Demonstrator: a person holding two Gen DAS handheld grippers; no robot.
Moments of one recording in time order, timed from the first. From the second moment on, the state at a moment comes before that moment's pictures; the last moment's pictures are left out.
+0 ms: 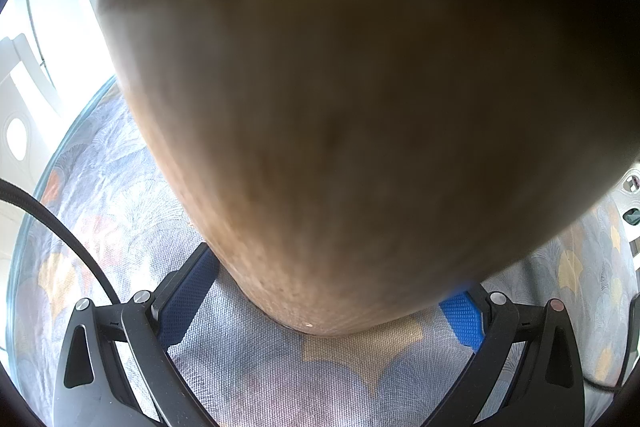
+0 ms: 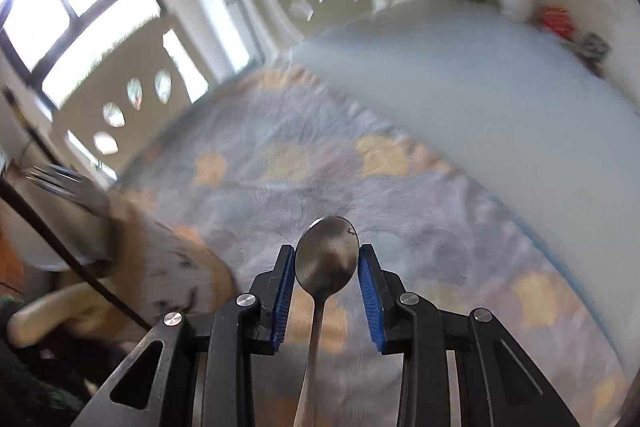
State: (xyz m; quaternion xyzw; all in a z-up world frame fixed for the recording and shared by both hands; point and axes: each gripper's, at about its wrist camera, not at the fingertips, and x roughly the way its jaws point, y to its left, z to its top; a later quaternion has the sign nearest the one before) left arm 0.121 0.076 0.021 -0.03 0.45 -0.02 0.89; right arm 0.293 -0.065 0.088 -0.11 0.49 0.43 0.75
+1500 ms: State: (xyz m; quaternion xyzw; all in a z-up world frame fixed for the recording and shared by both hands) left arm 0.108 0.079 0.029 -0.05 0.46 -0.04 0.88; right arm 0.218 -0.137 0.226 0.08 0.44 0.30 0.84
